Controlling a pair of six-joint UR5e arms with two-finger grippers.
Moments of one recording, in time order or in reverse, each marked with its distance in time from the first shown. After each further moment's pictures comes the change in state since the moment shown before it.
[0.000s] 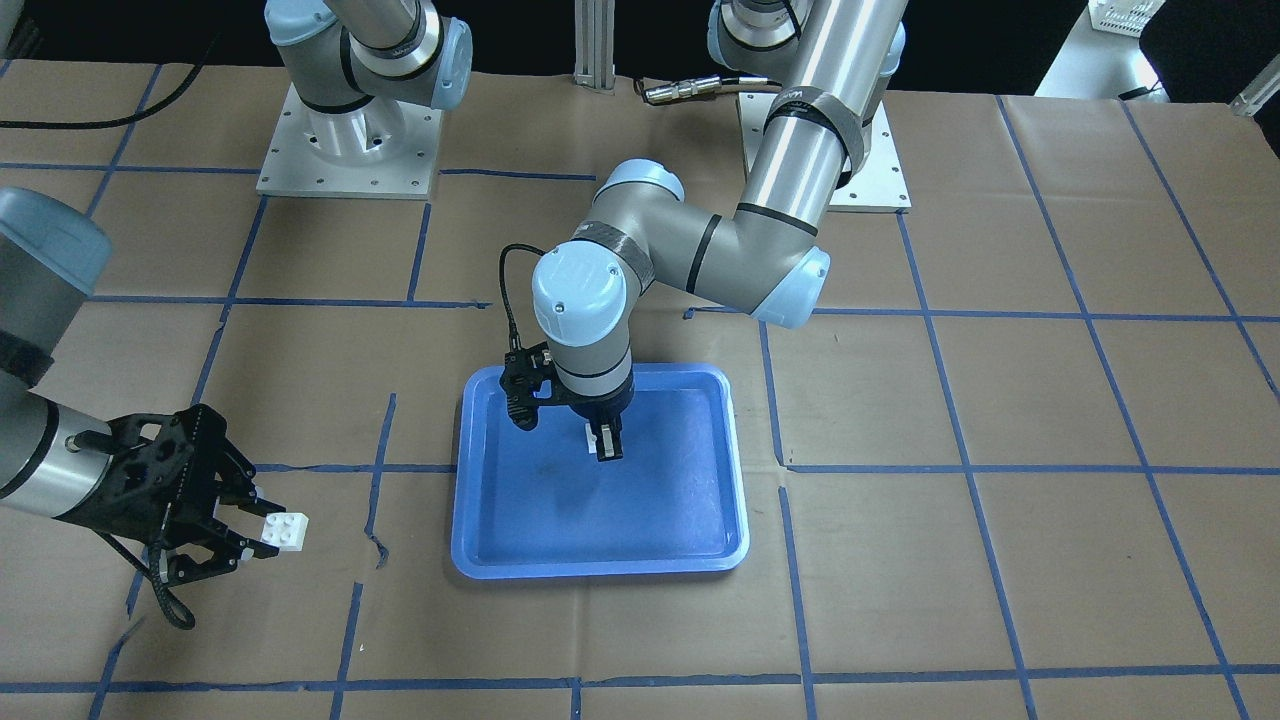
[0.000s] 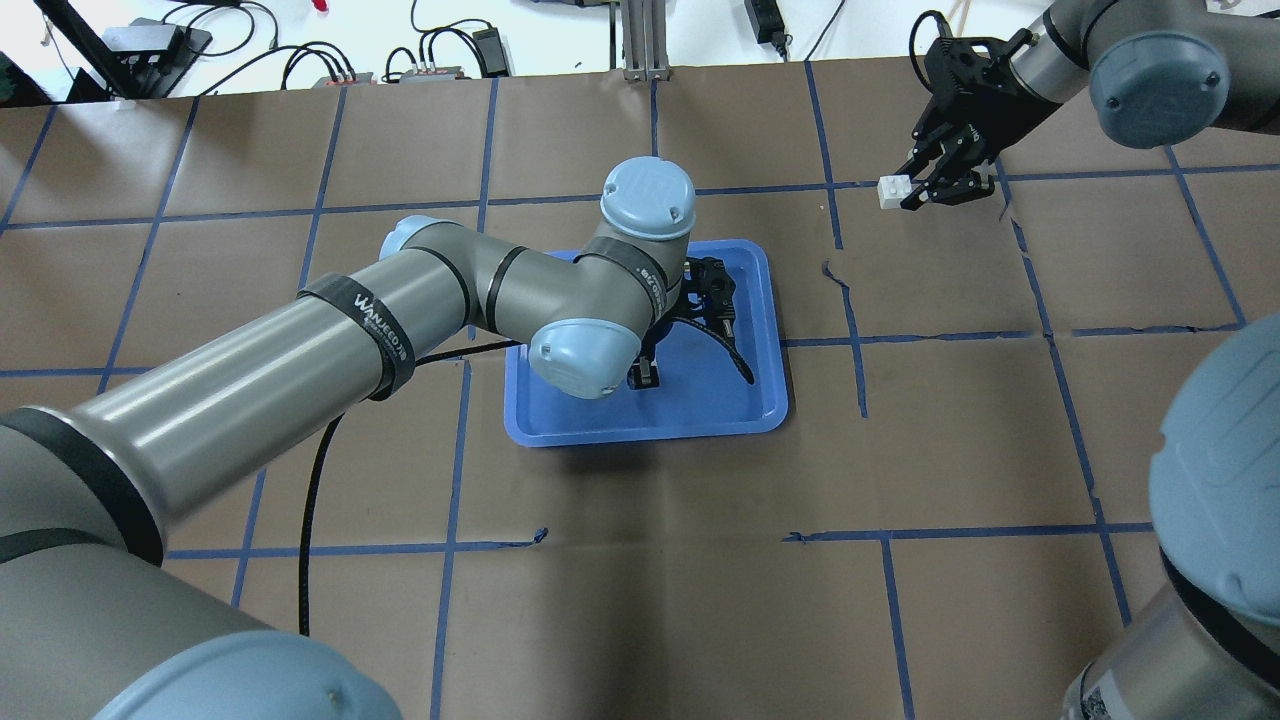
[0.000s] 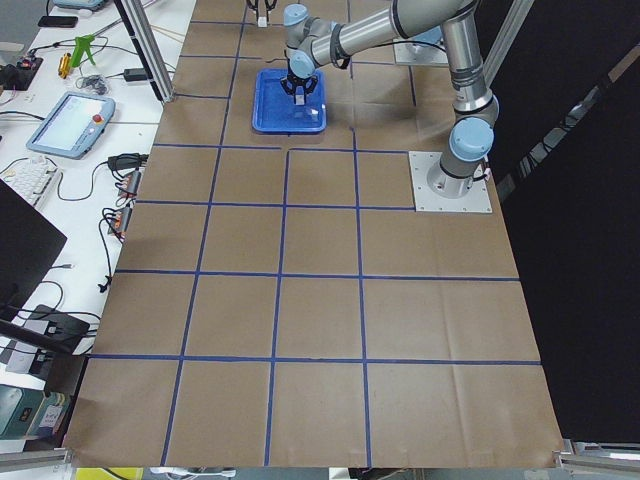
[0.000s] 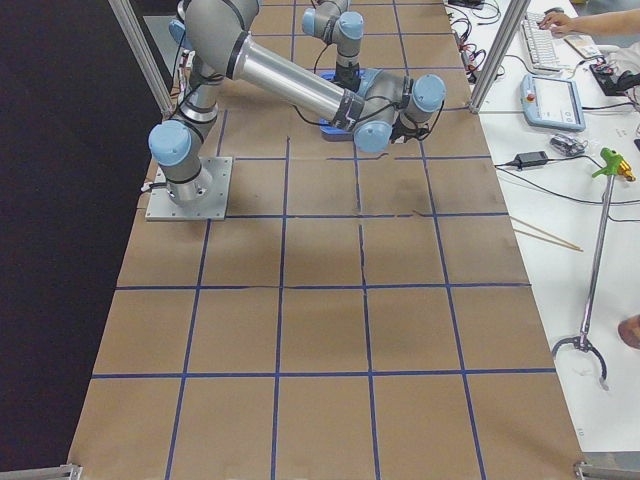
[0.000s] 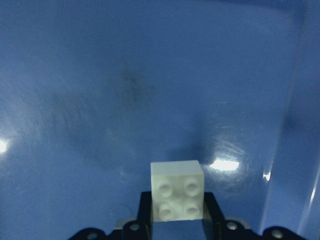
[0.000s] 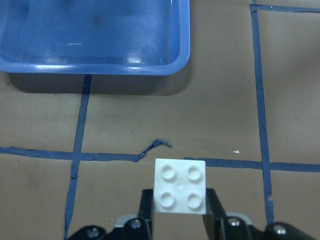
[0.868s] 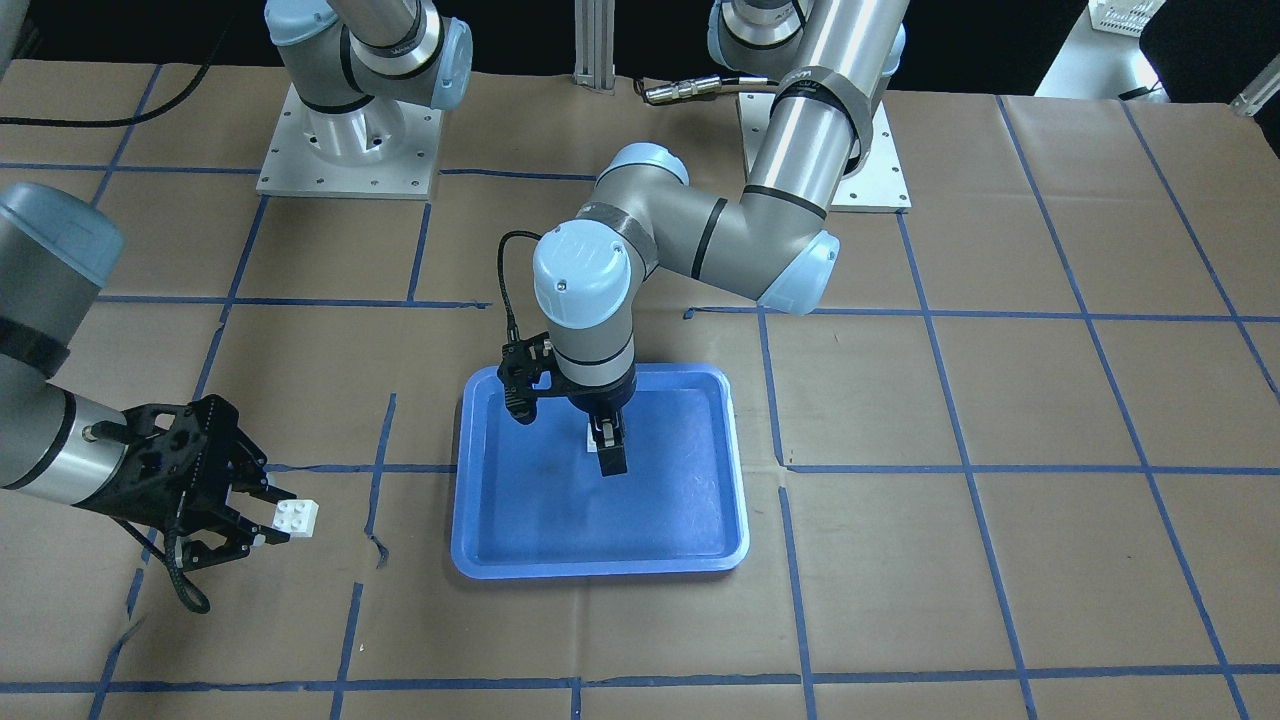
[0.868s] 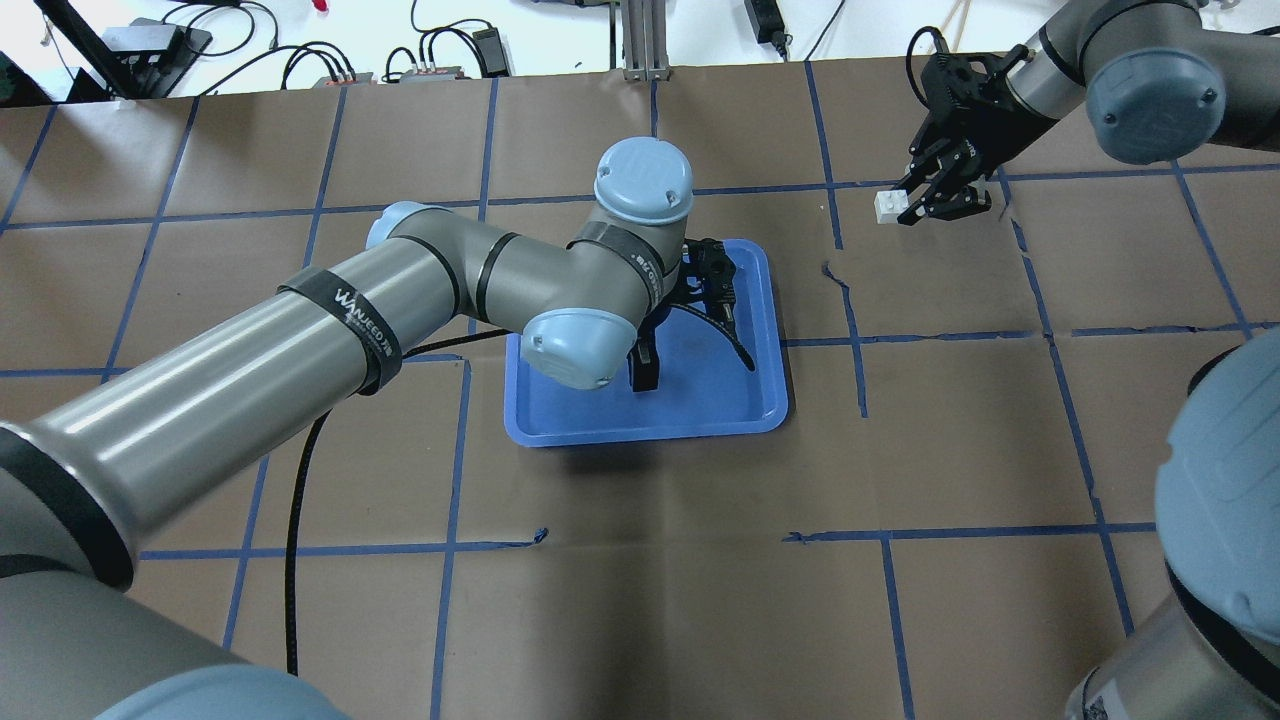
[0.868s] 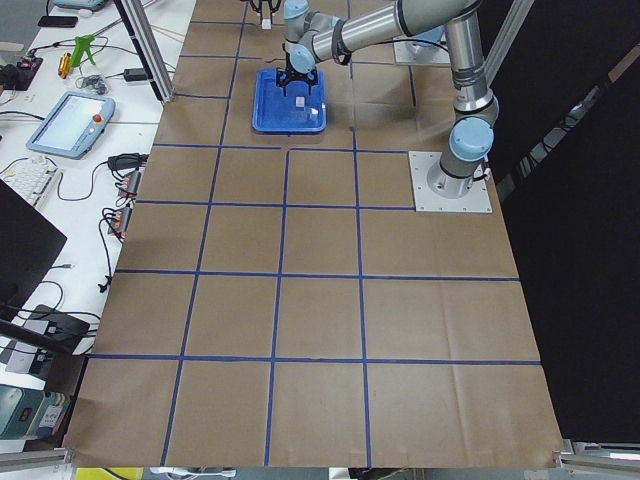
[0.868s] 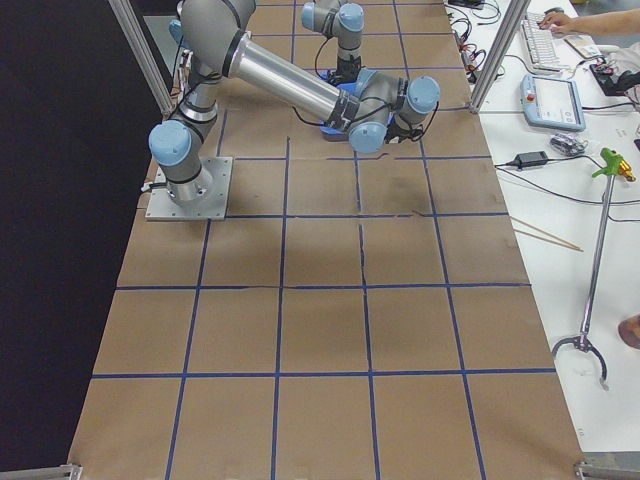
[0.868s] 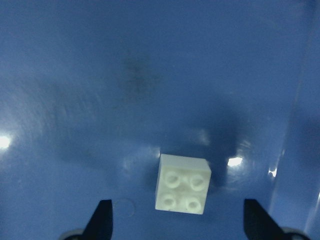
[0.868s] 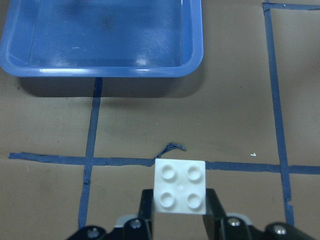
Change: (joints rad) left arm 0.007 0.062 0.032 -0.045 0.007 -0.001; right arm 0.001 -0.023 0.059 -0.006 0.001 0.009
